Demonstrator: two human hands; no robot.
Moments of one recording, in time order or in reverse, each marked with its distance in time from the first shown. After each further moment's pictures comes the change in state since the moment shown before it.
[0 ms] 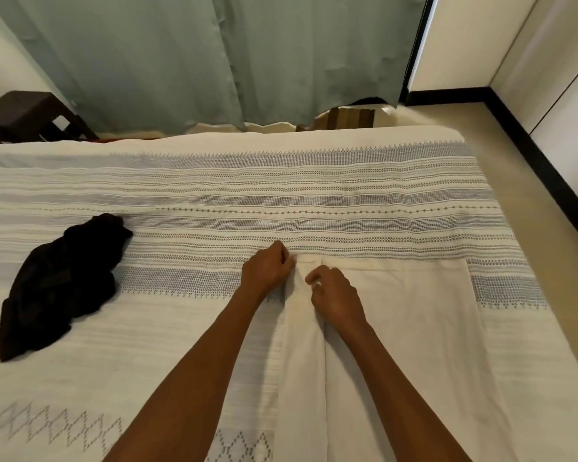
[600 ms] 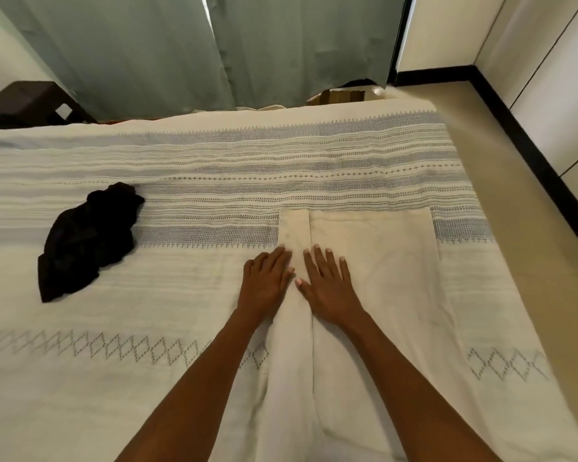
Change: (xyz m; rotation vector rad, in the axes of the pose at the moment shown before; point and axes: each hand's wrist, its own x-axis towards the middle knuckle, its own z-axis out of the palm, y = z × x) left_hand -0.150 -0.035 0.059 0.335 0.271 0.384; right_hand -0.103 0.060 0.031 -0.439 0.041 -0.339
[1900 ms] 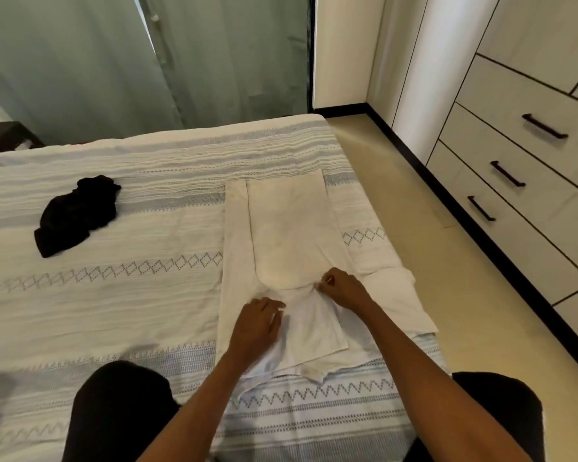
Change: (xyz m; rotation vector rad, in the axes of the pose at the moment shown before) left_hand -0.314 0.180 -0.073 -0.259 -0.002 0.243; right_hand -0.341 0.041 -0.070 0.492 -0.035 0.420
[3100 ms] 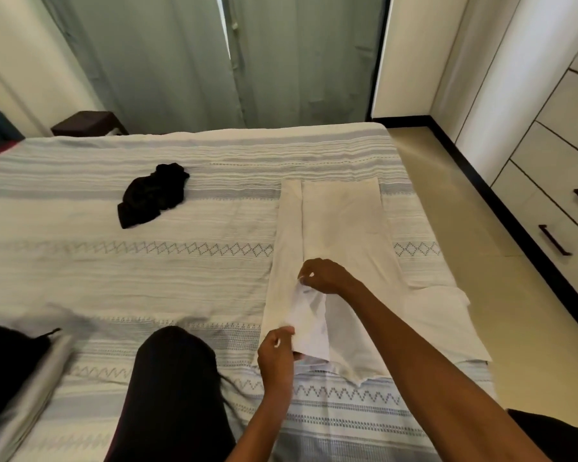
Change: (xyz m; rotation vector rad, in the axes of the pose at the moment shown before) left_hand -0.067 0.069 -0.039 -1.109 0.547 -1.207; right_hand 0.028 -0.132 0.052 -0.311 -0.282 -0.339
